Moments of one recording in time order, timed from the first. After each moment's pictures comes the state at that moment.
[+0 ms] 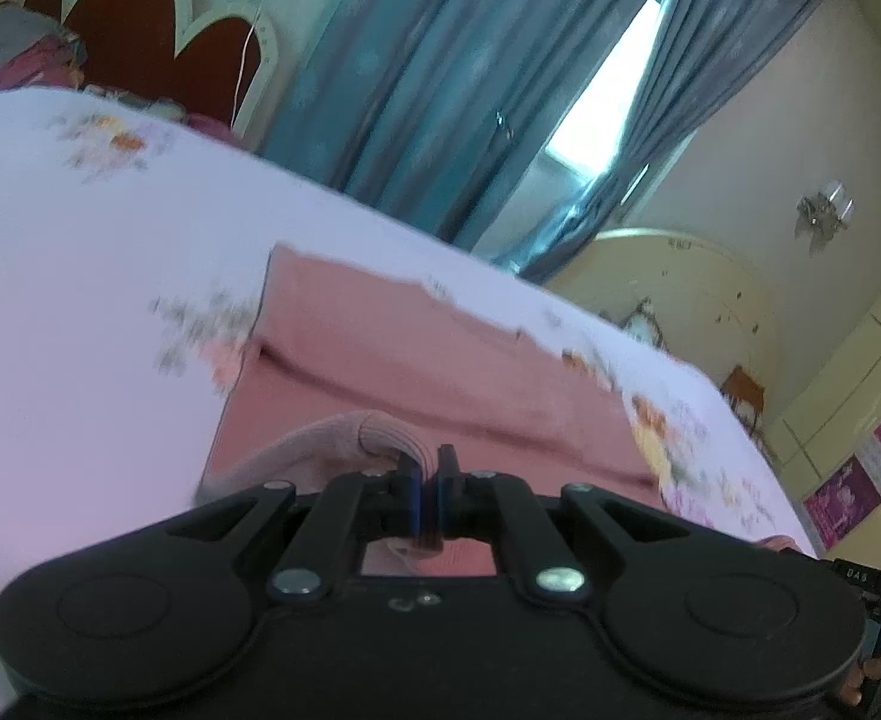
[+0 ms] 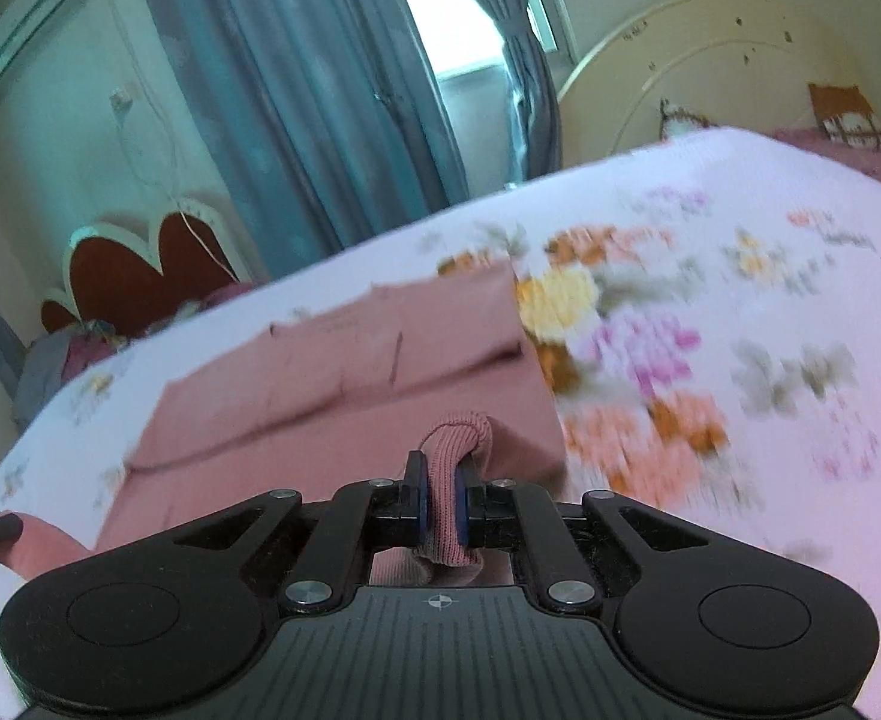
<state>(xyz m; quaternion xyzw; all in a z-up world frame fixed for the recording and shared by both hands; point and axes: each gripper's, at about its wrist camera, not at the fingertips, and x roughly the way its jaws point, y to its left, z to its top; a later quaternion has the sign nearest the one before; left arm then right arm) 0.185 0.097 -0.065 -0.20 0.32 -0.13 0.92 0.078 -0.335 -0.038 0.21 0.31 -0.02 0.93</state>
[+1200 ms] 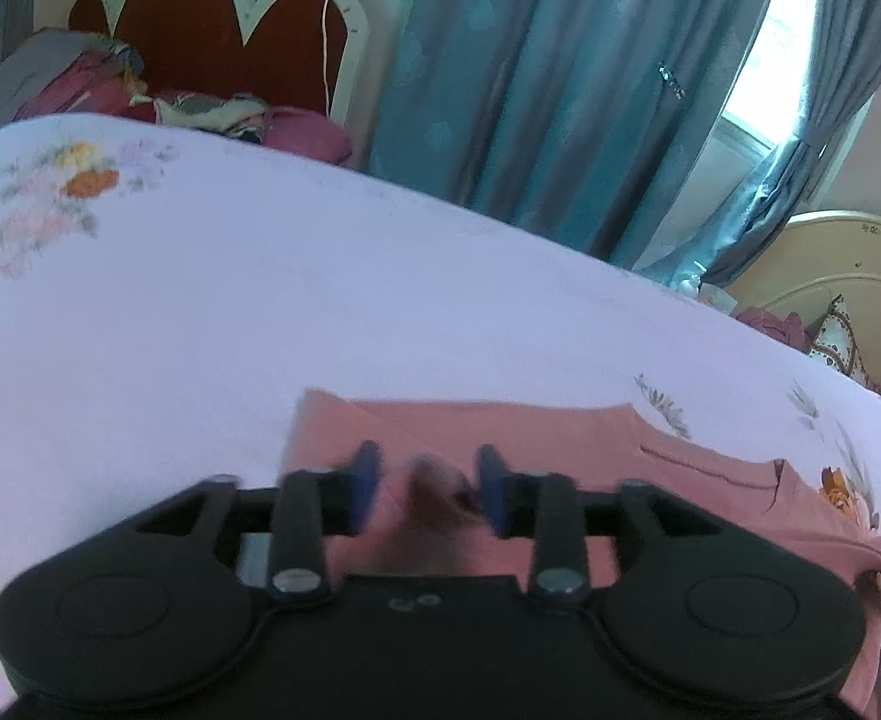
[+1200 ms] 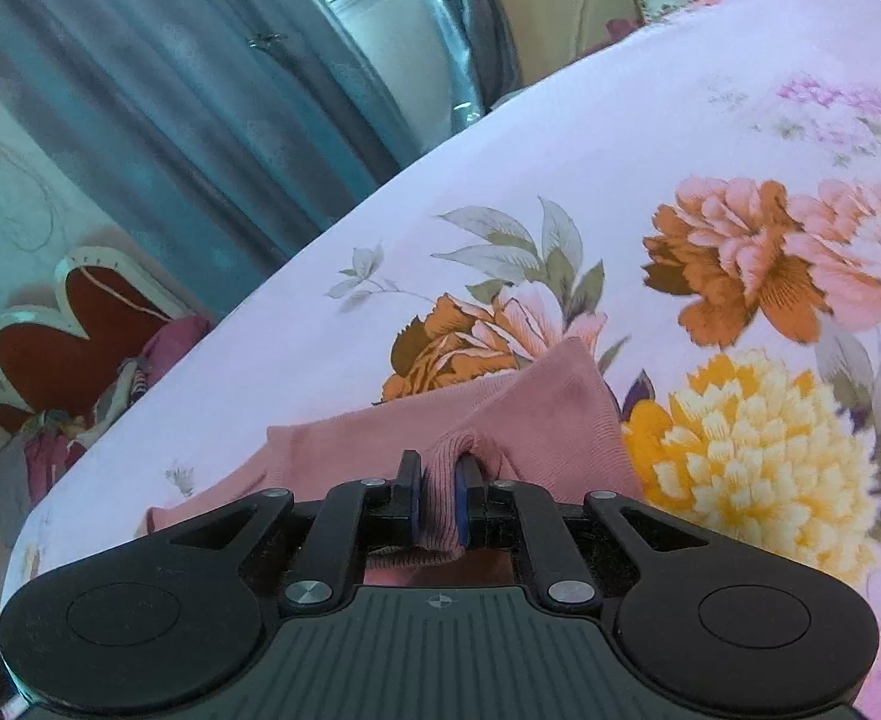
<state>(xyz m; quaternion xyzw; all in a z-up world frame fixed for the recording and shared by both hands) 0.484 0.079 -0.134 -0.12 0.38 0.01 0.92 0.426 -0.415 -0.158 0.32 0.38 -0.05 0.87</state>
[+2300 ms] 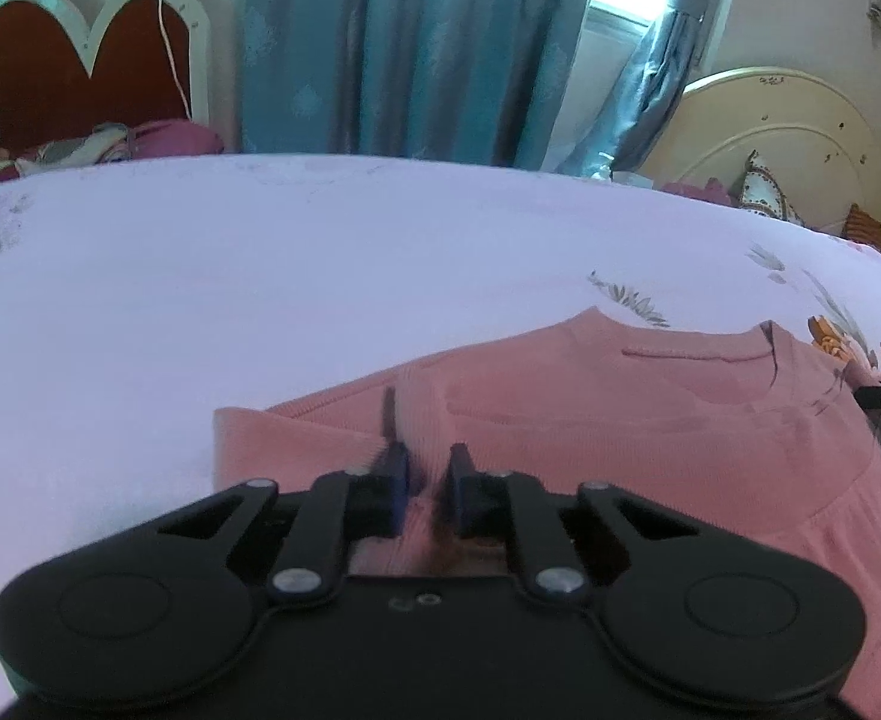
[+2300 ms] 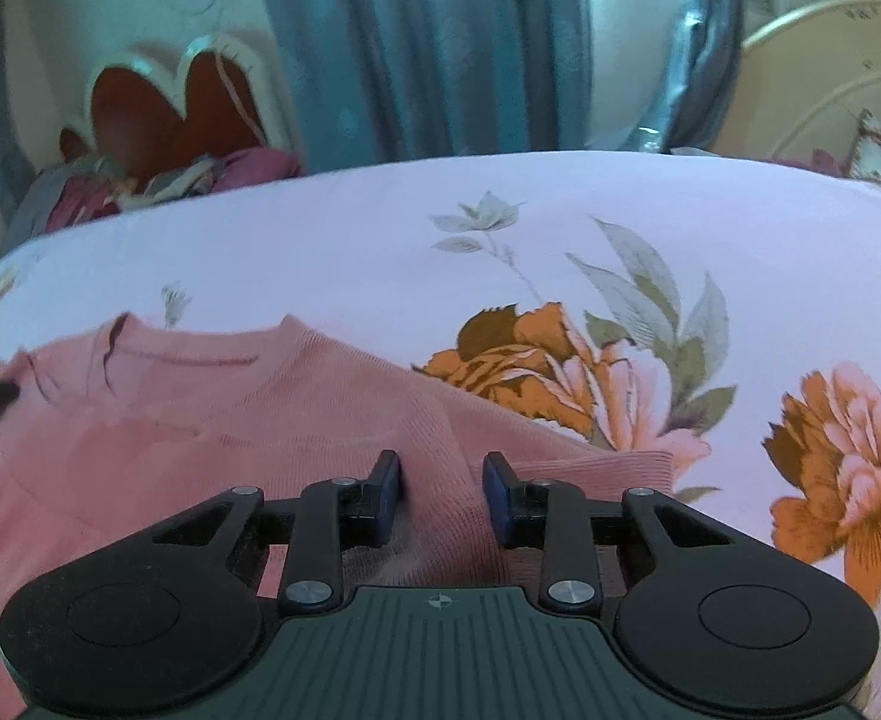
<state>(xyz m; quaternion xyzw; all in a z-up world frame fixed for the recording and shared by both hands) 0.514 0.064 -0.169 0.00 0.41 -0.12 0.90 0.471 -0.383 -0.183 0.07 0.42 0.12 0.90</state>
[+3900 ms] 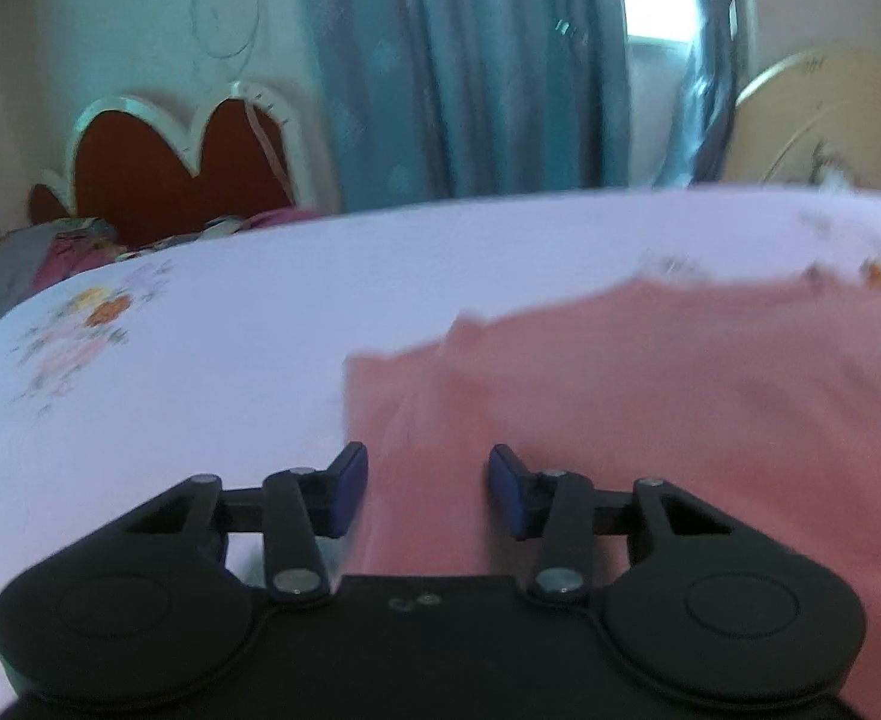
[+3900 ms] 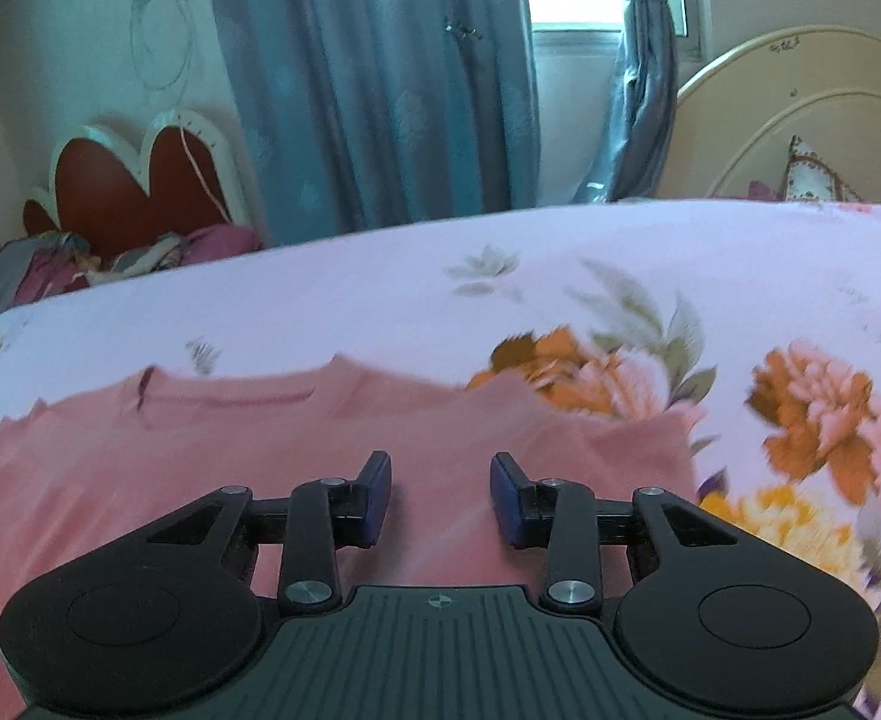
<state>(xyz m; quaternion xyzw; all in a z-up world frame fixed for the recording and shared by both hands) 0.426 0.051 -0.172 0.10 0.34 0.01 0.93 0.419 -0.339 -0.173 0.10 0.35 0.04 0.93</state>
